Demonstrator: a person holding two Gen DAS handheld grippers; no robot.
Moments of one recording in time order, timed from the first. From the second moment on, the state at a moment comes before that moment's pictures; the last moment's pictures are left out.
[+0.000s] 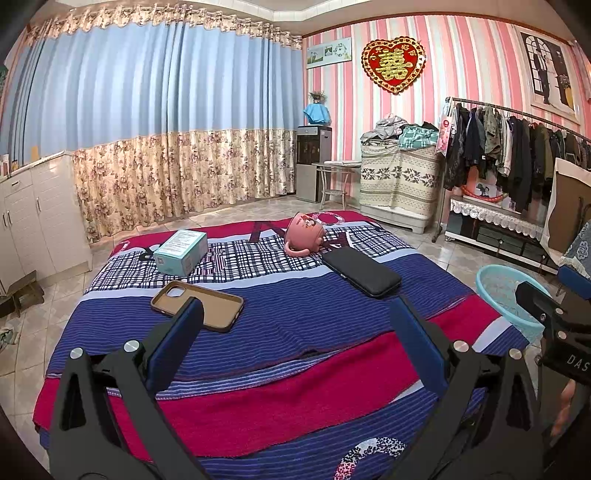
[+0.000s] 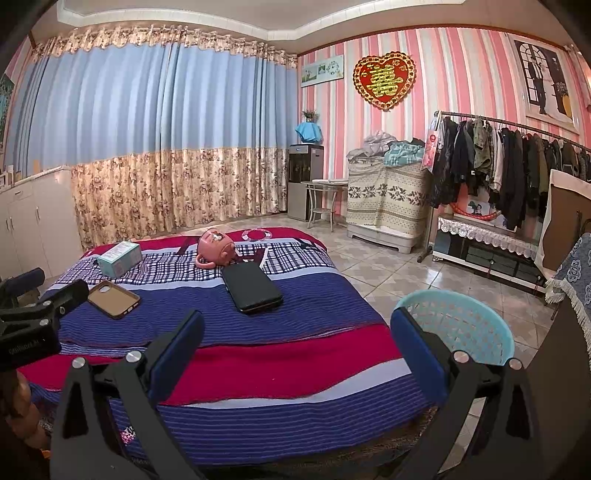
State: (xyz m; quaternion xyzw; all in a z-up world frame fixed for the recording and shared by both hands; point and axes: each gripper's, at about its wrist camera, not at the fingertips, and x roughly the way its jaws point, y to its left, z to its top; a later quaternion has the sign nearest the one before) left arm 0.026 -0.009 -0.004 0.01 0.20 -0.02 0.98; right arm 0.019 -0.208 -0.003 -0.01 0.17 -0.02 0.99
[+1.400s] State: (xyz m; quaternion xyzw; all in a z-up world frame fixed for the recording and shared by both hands) left arm 0.028 -0.003 0.009 0.01 0.20 -0.01 0.98; right arm 0.019 -0.207 -0.003 -0.01 0.17 -0.02 0.99
